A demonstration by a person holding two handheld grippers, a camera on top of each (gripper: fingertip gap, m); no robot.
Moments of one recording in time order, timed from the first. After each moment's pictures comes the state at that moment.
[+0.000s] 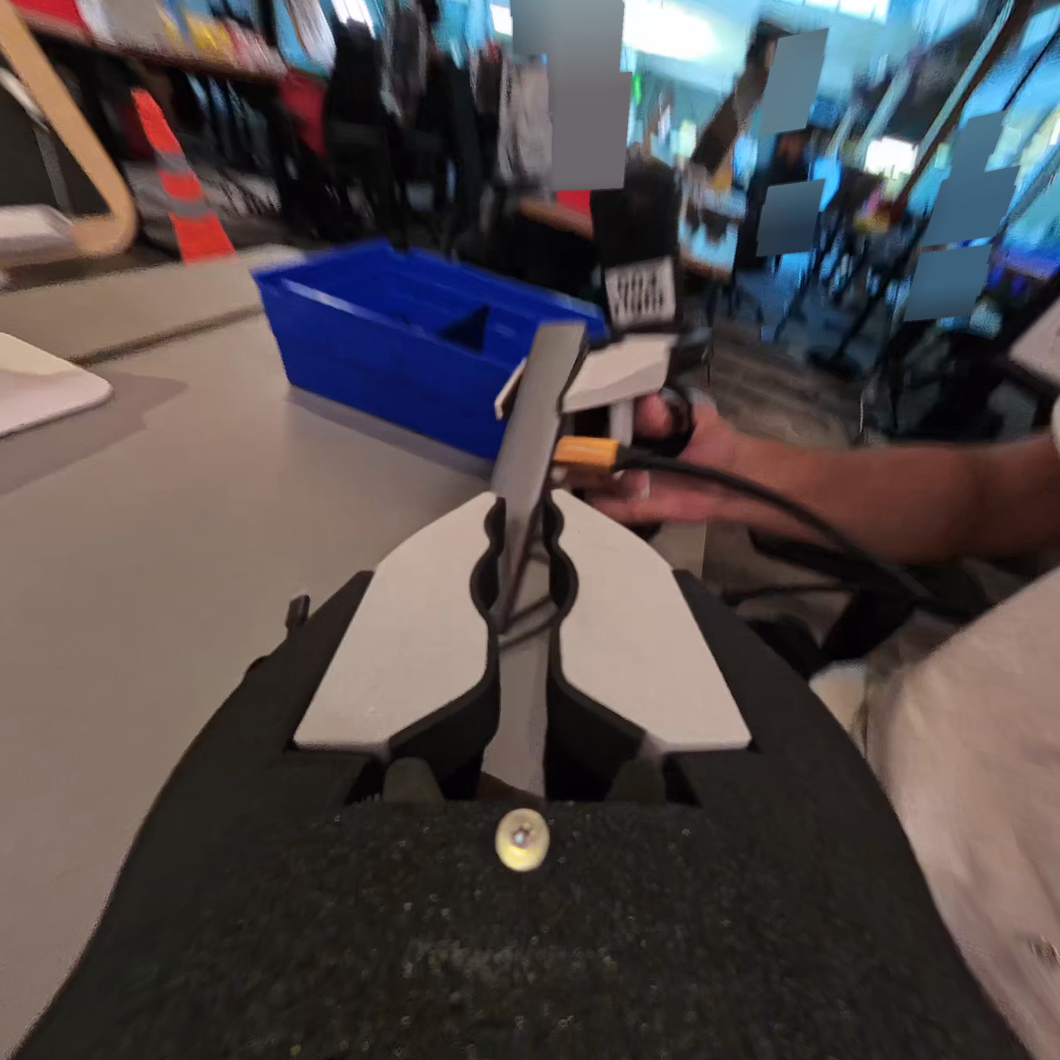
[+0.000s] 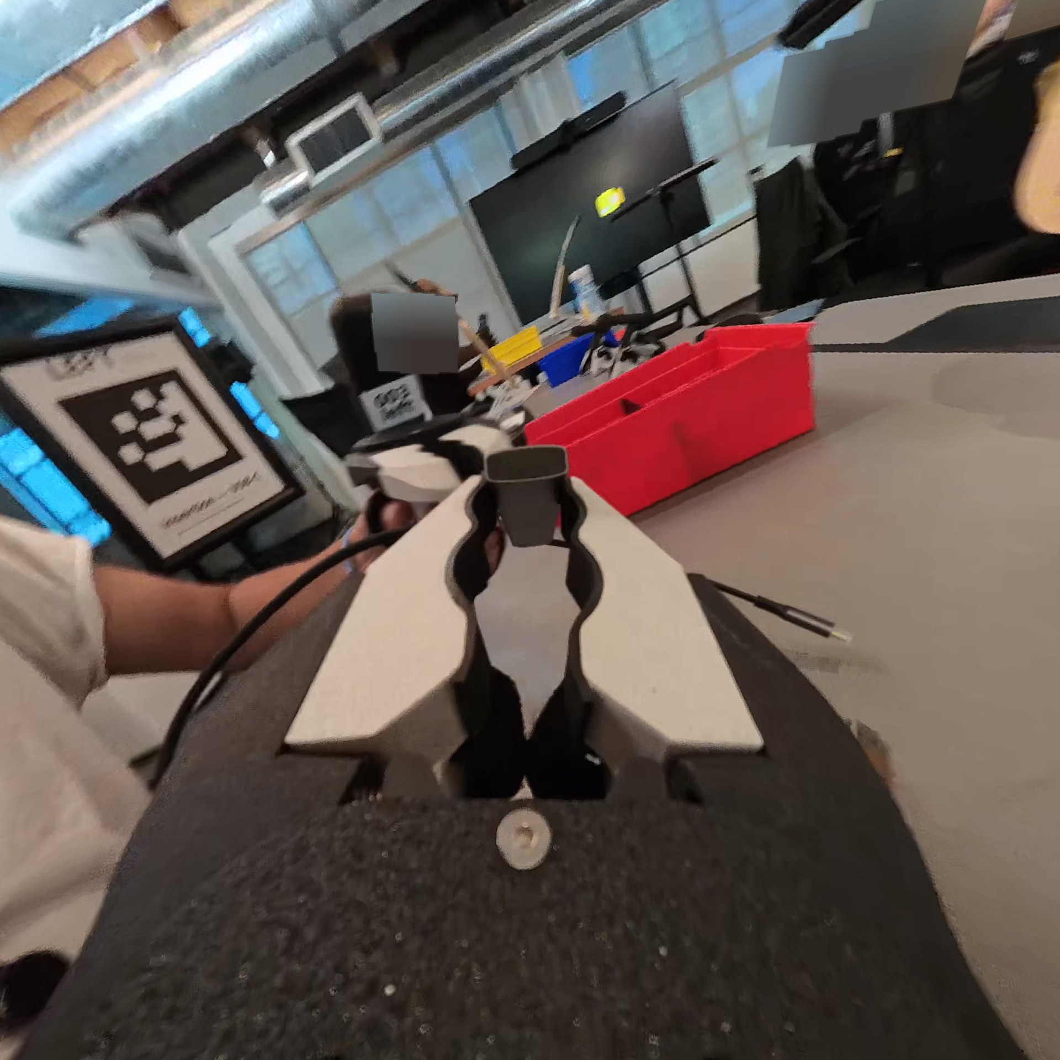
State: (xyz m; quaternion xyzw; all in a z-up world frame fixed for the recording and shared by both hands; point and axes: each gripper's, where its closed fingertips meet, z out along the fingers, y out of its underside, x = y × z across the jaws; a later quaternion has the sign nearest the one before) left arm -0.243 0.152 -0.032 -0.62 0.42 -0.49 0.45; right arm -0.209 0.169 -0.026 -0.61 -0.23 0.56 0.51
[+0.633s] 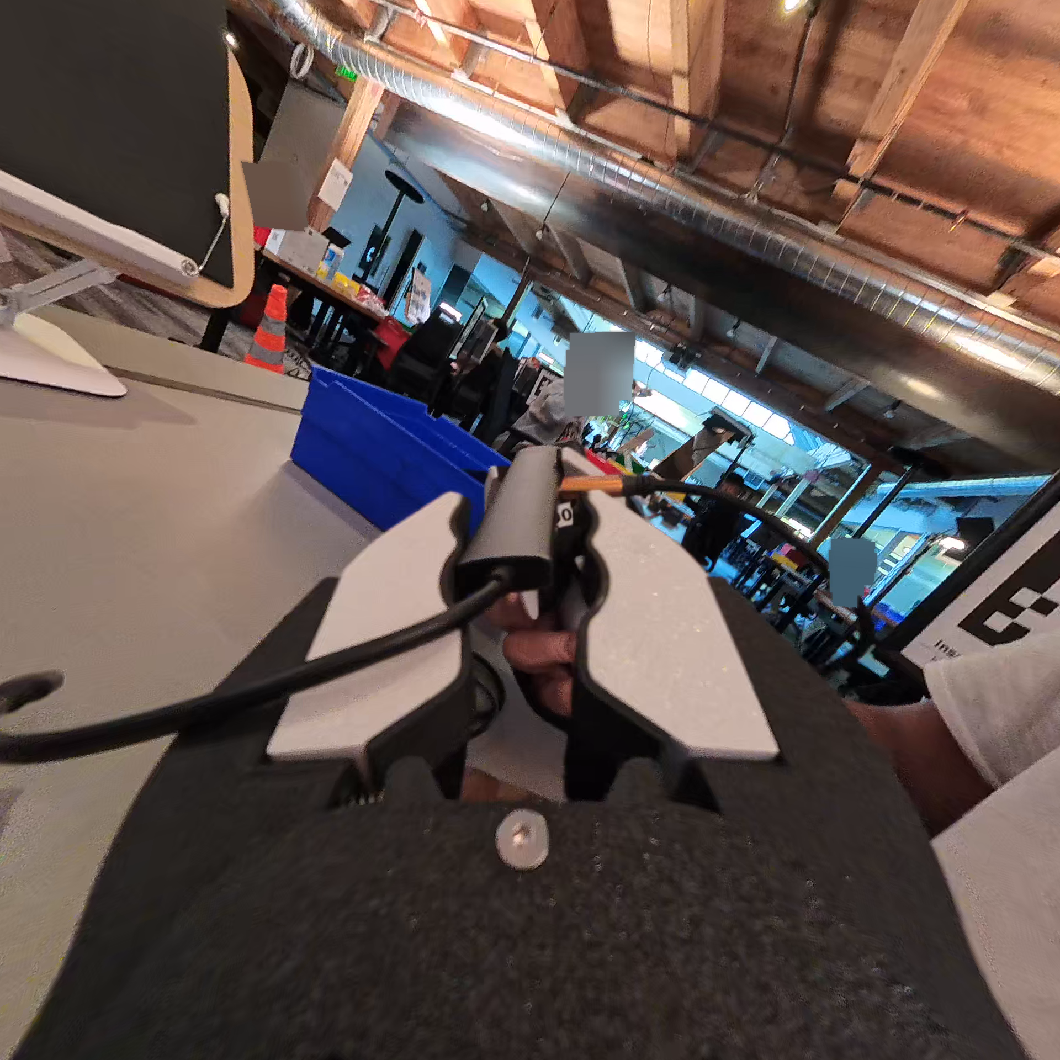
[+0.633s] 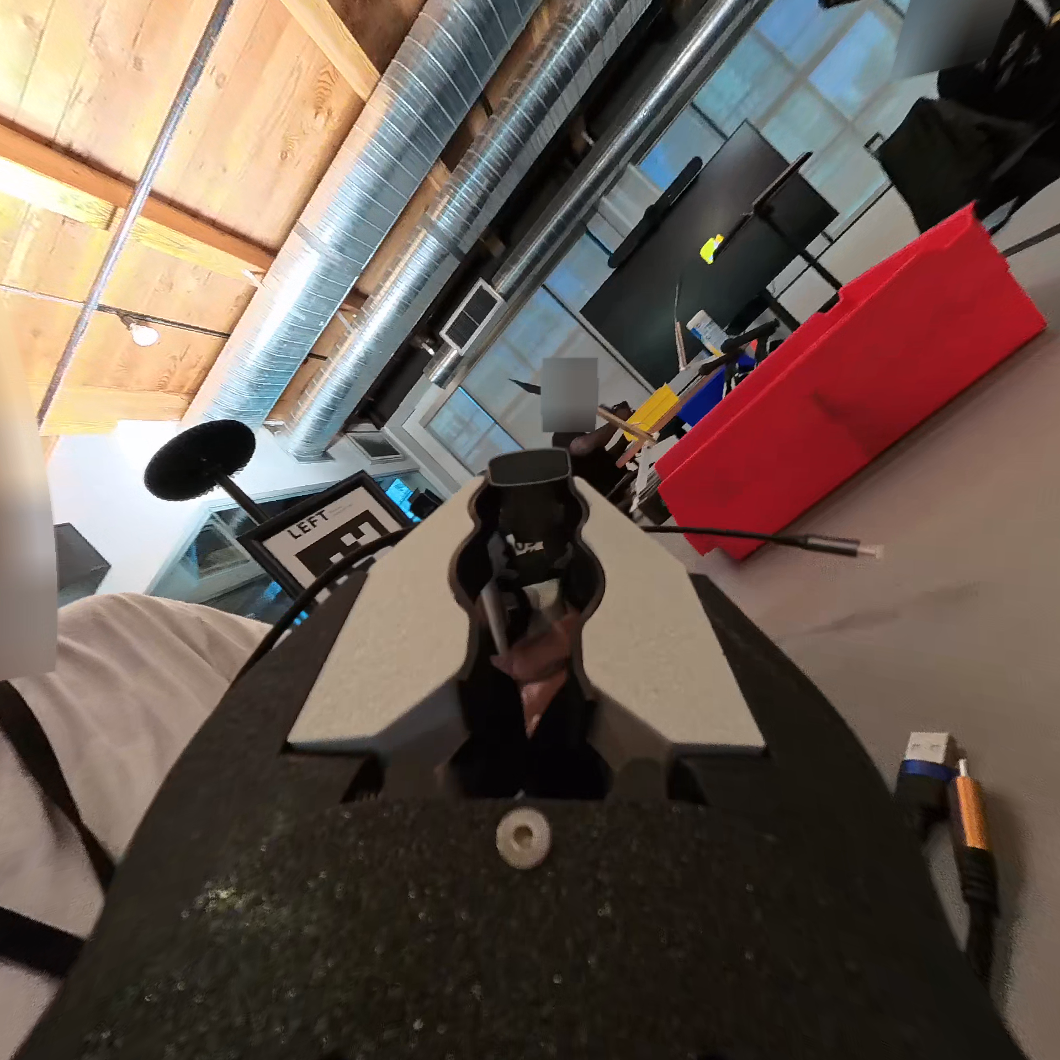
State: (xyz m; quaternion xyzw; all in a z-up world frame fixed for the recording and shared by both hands) left arm -0.248 0.149 -0.036 -0.58 0.20 -0.61 0.50; right arm -0.232 0.159 -0.028 -0.54 -0.10 0.73 0.41
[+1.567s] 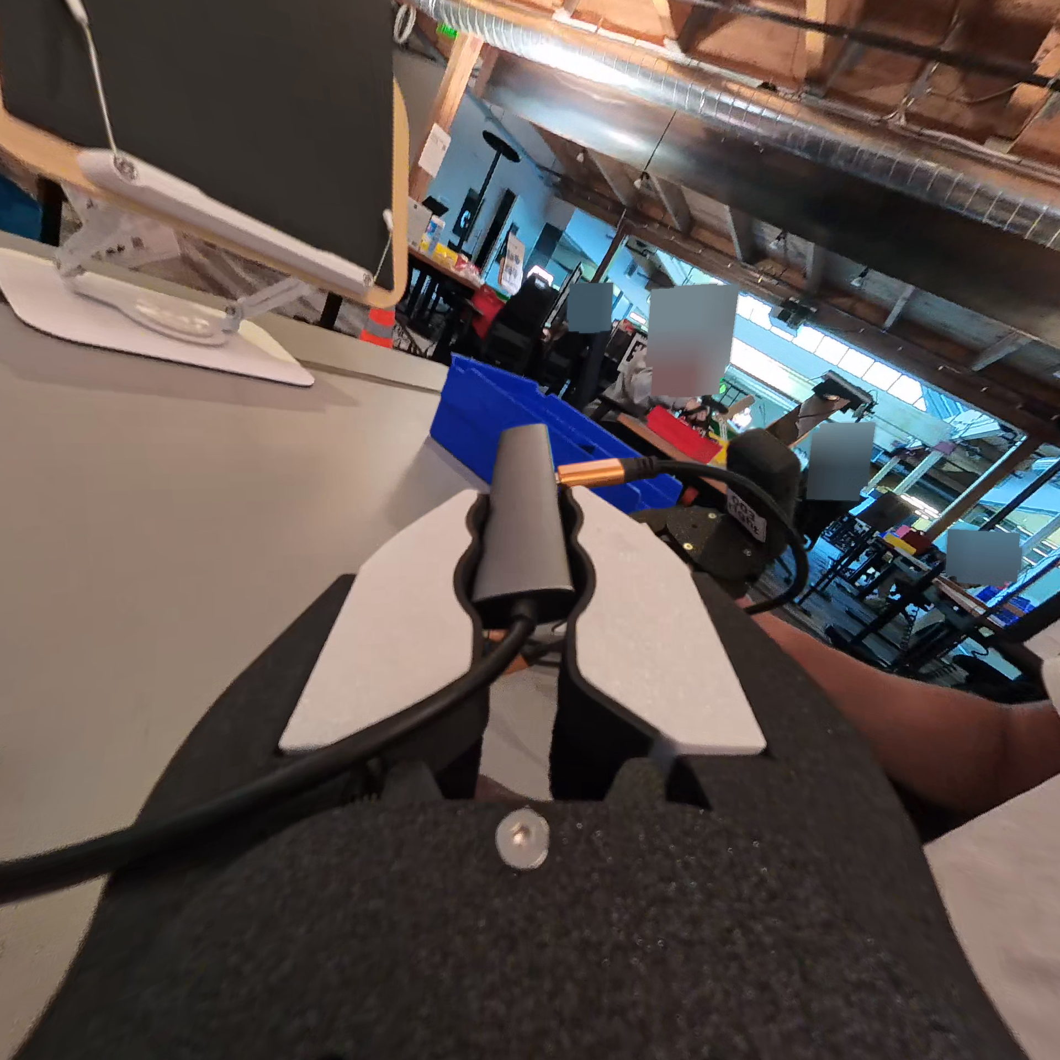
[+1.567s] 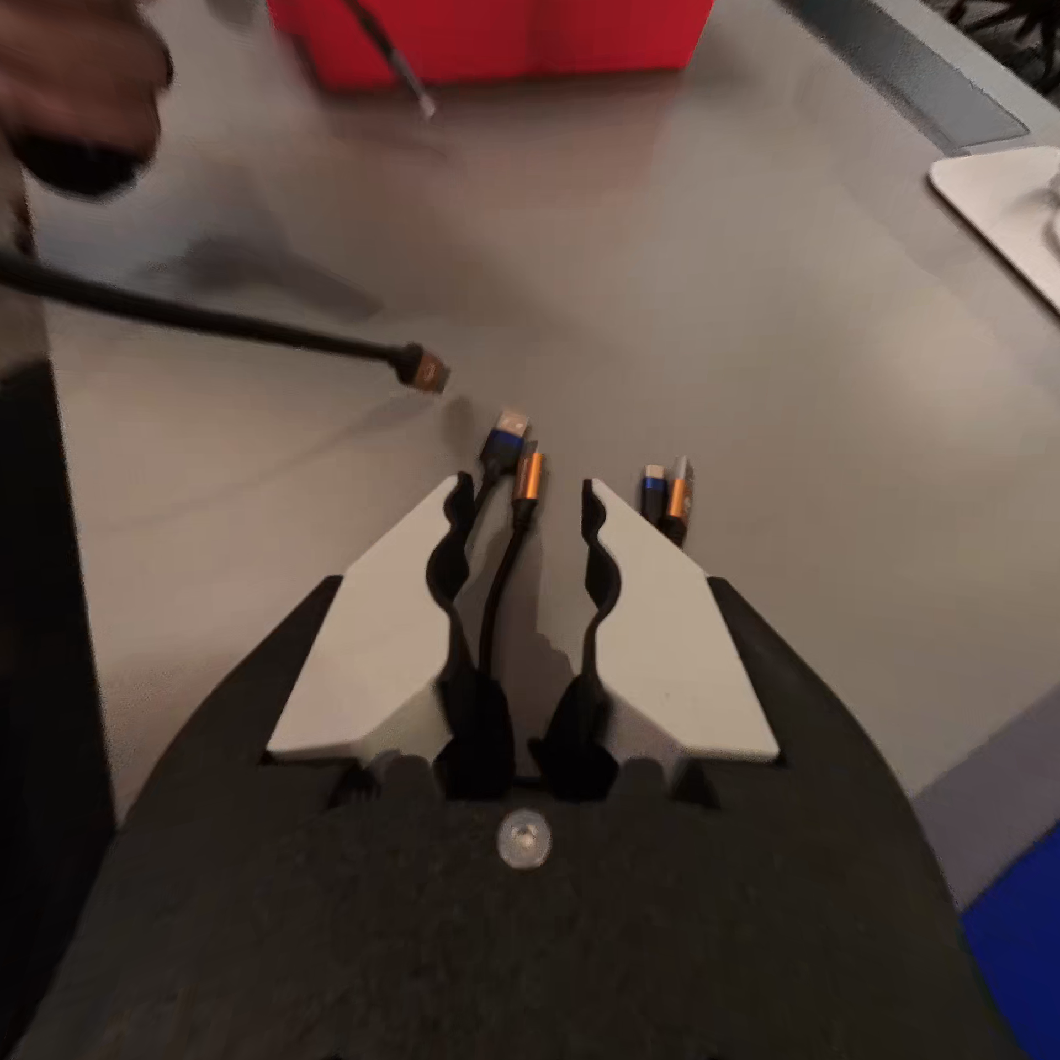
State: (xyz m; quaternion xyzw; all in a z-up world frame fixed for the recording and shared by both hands) left arm -0.320 0.187 -0.057 -0.65 0.20 -0.54 0.51; right arm -0.201 0.169 -0.169 -0.77 -0.43 0.16 0.44
